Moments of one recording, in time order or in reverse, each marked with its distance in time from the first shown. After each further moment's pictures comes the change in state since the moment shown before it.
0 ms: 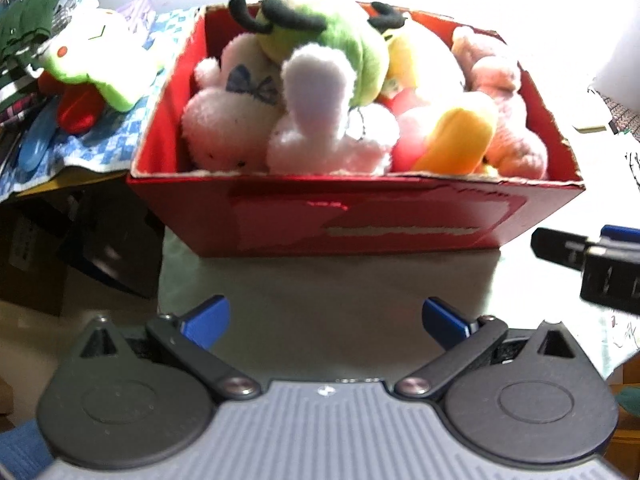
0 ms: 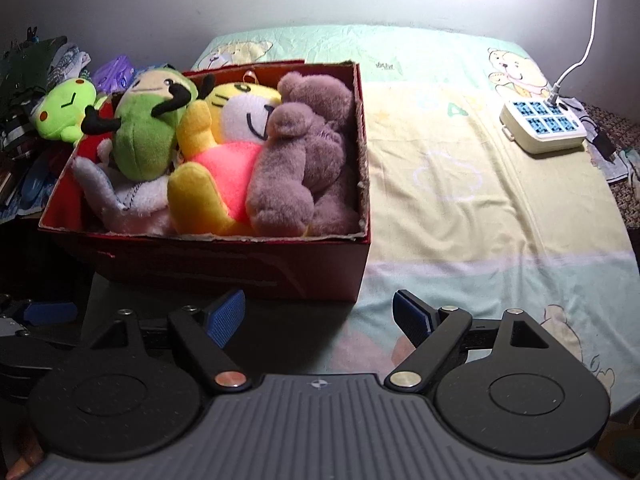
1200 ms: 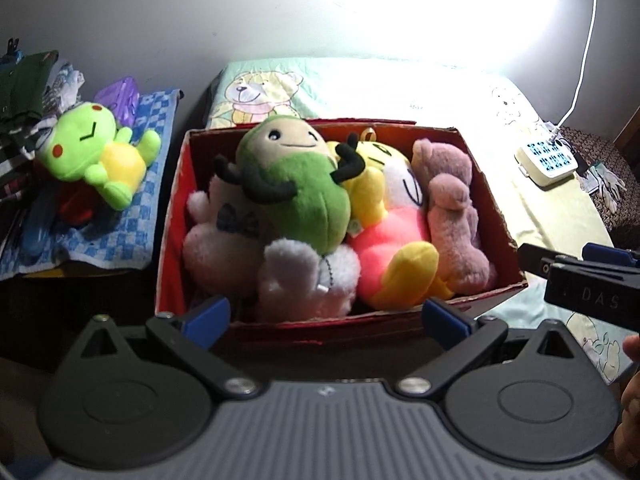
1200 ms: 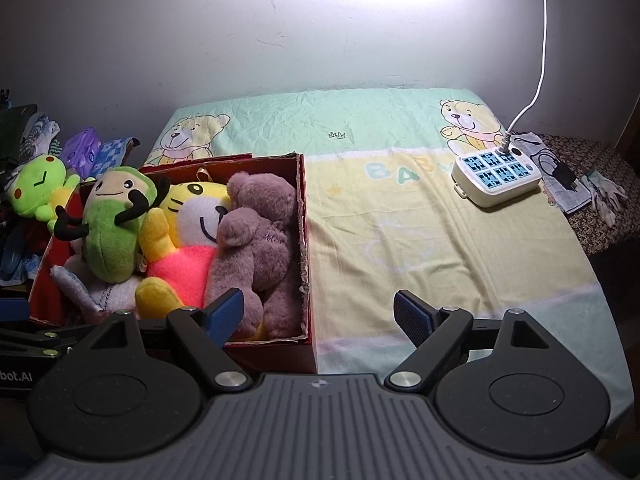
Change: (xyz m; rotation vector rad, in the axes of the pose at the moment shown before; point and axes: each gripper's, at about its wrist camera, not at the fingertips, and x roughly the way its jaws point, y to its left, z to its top) left arm -0.048 -0.007 0.063 0.059 -0.149 -0.052; right arm -0.018 -0.020 0.033 0.082 -0.155 -0.080
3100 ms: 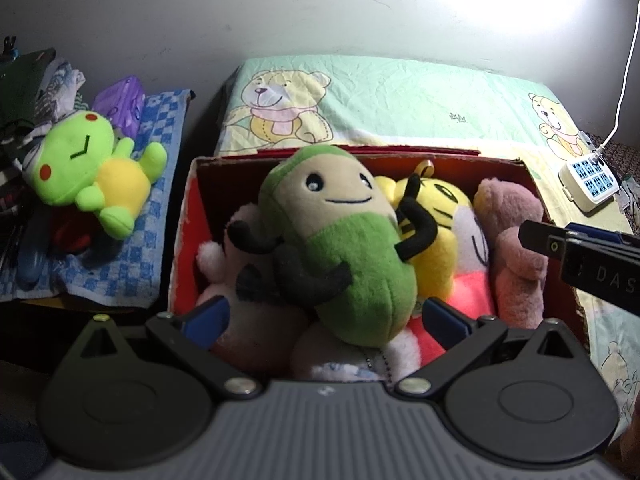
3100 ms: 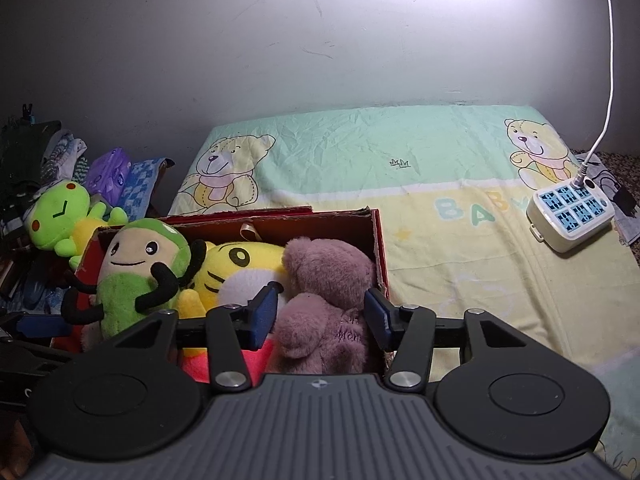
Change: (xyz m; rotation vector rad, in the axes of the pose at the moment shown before) left arm 0.057 0.028 0.048 -0.025 0.024 0.058; right arm 0.055 0.033 0.050 -0.013 -0.024 0.115
